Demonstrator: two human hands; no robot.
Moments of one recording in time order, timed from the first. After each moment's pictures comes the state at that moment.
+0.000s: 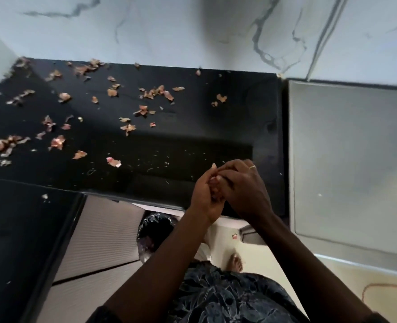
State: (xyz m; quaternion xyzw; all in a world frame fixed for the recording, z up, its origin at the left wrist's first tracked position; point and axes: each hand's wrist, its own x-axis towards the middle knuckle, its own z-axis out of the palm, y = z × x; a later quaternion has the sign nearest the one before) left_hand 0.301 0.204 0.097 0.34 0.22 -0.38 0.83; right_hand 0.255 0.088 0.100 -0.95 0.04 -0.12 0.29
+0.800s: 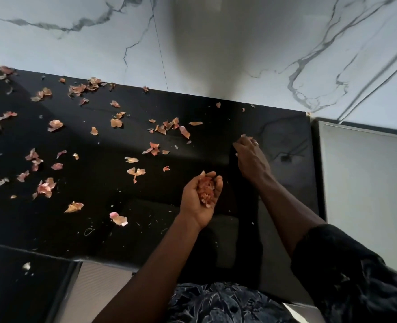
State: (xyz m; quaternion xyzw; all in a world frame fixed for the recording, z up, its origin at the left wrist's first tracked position) left_hand 0.496 0.232 0.077 0.25 0.30 -0.37 0.84; right_hand 0.531 0.030 0.048 -0.98 0.10 0.01 0.15
